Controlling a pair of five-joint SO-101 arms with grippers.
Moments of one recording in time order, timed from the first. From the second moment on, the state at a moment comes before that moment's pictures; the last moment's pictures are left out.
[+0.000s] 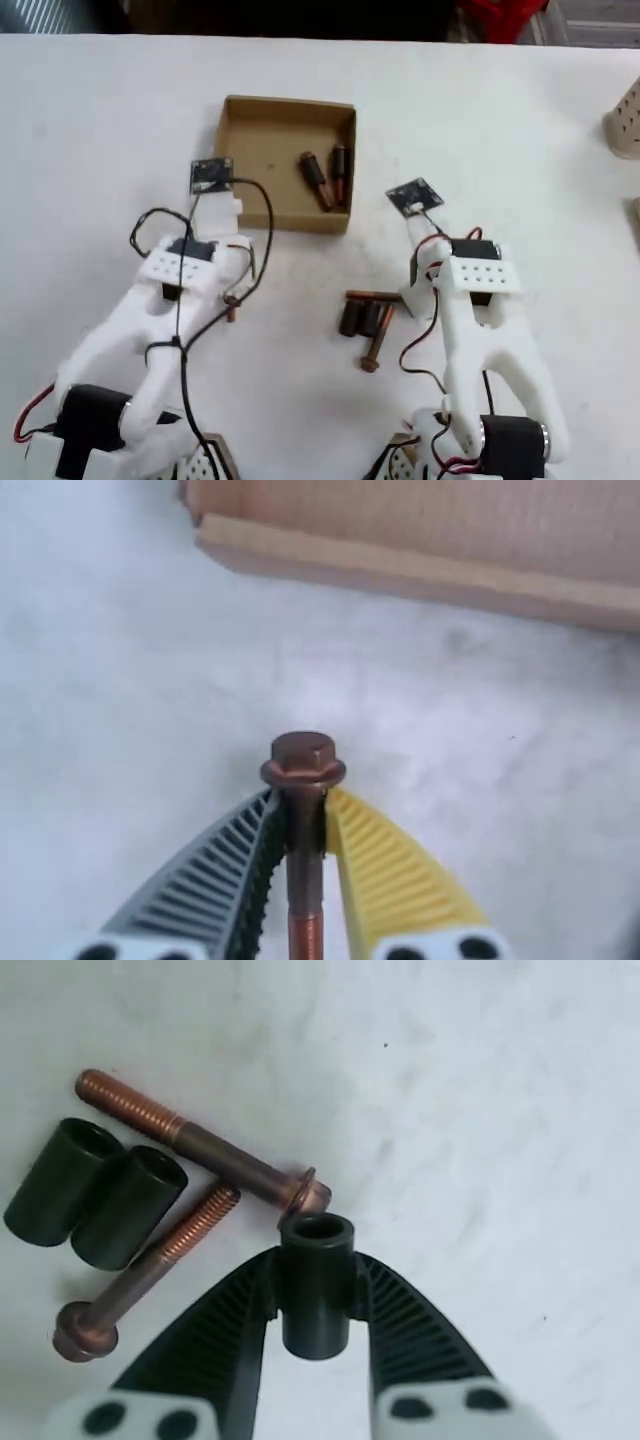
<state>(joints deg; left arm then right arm) 7.3 -13.3 51.6 41.3 22.0 -1.7 -19.7 48.1 61.7 28.1</state>
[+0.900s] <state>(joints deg) -0.8 -3.7 47.5 37.2 21.8 -21.5 -20.5 55.0 39.0 1.5</state>
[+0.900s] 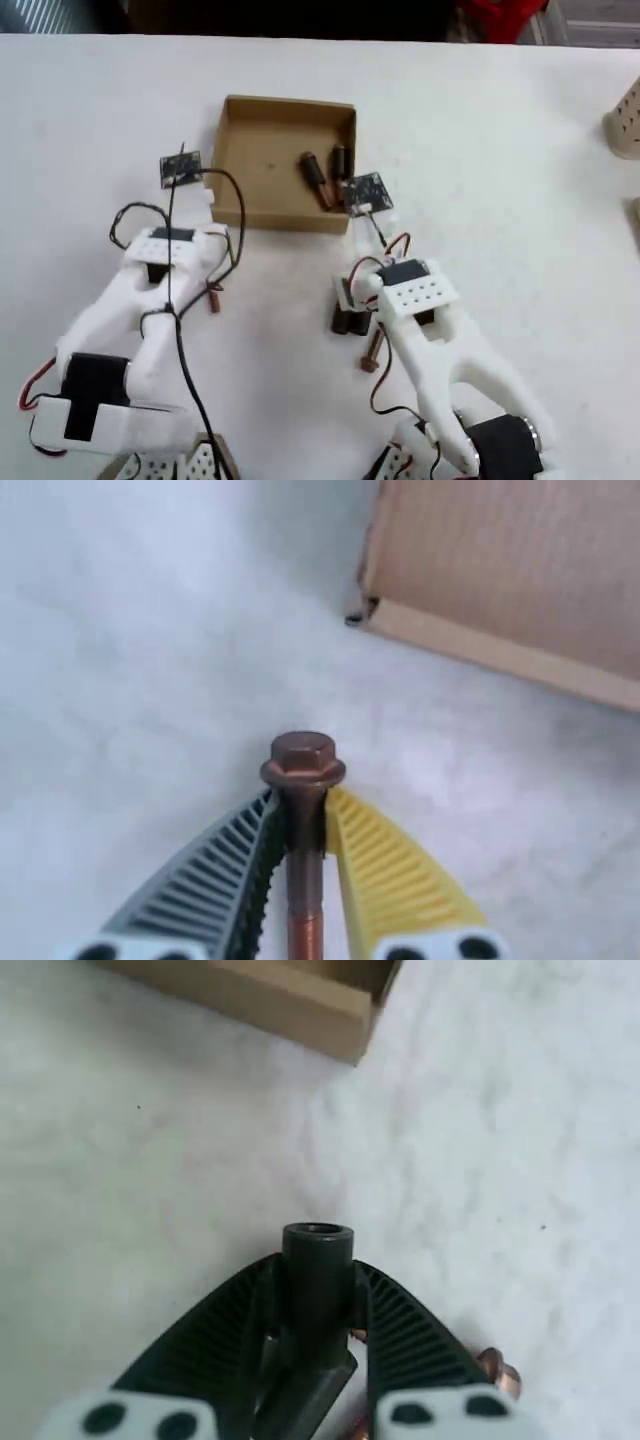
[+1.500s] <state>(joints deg) -0.8 -3.6 47.5 37.2 21.8 -18.6 -20.5 55.0 34.7 1.1</state>
